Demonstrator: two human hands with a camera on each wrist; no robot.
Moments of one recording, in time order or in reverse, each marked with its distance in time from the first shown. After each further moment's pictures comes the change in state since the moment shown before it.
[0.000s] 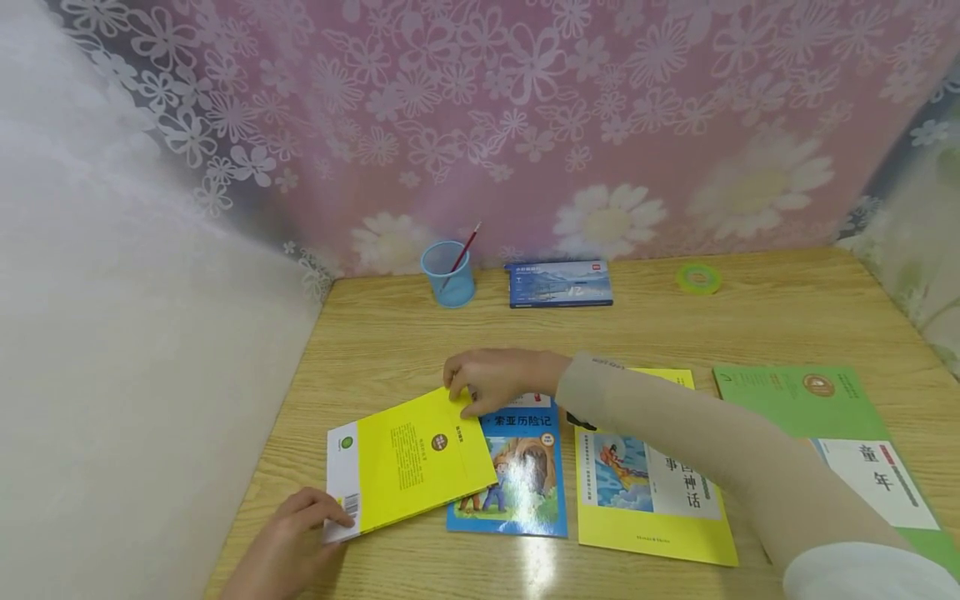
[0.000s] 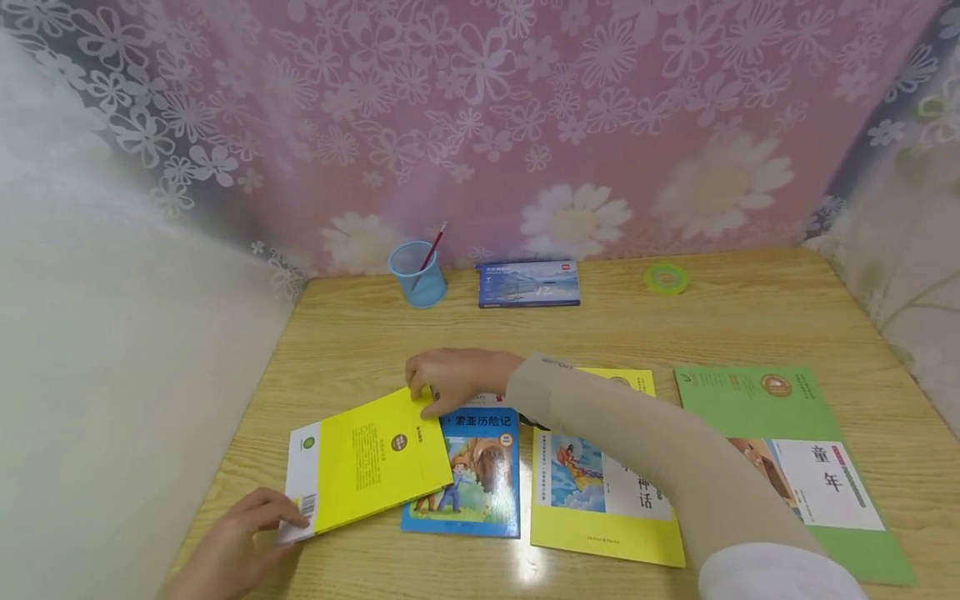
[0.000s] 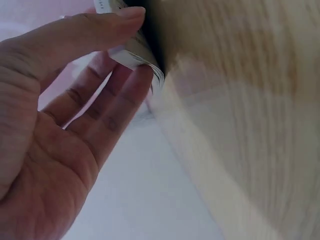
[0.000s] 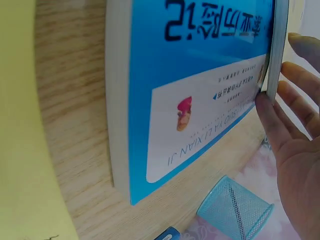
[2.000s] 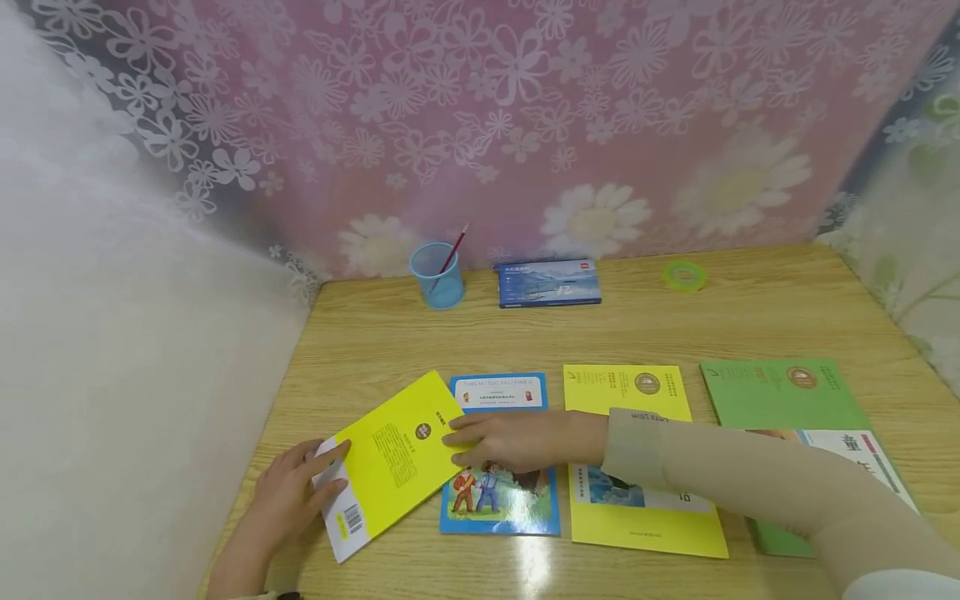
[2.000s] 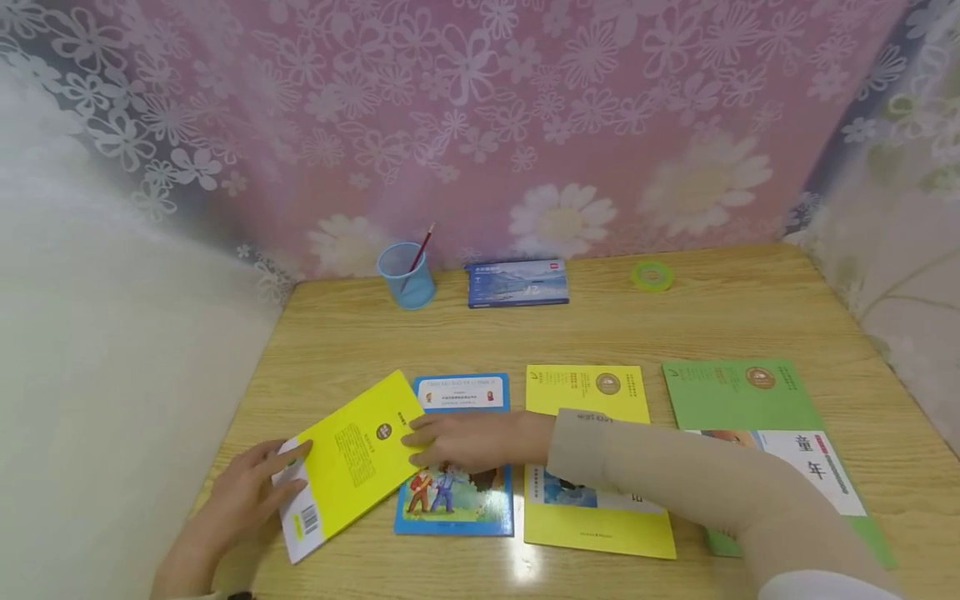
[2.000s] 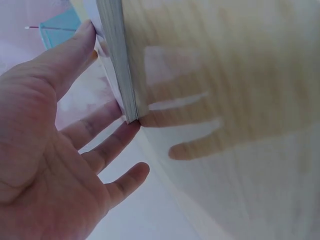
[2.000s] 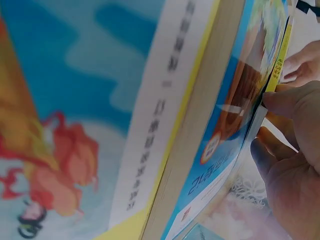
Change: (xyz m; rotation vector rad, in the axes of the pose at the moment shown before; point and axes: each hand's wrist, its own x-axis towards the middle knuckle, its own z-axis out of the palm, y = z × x) left_hand 0.061 -0.031 0.006 0.173 -0.091 -0.049; right_hand -0.065 -0.060 0.037 -0.258 0.016 -0.173
